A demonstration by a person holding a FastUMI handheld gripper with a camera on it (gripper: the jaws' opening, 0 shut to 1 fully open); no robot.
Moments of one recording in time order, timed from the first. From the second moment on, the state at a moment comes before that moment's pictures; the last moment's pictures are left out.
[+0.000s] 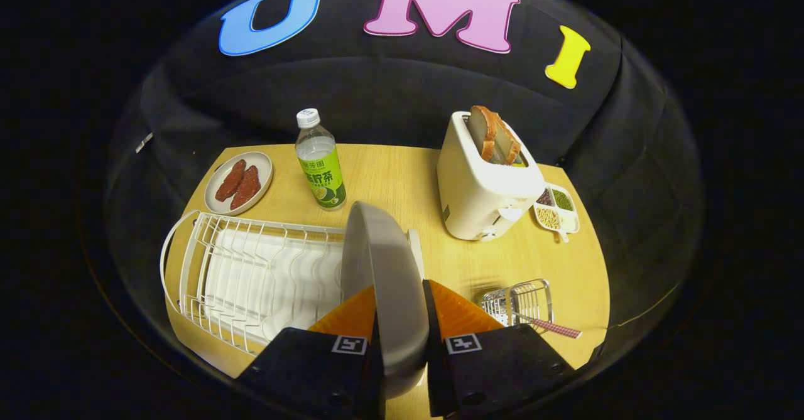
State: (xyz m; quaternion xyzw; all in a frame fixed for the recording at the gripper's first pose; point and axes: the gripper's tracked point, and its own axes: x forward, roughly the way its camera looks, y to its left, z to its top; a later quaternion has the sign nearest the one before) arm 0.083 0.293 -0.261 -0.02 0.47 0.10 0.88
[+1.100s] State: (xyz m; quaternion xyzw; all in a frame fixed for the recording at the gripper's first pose) arm -0.148 0.123 -0.293 0.20 0.55 0.20 0.79
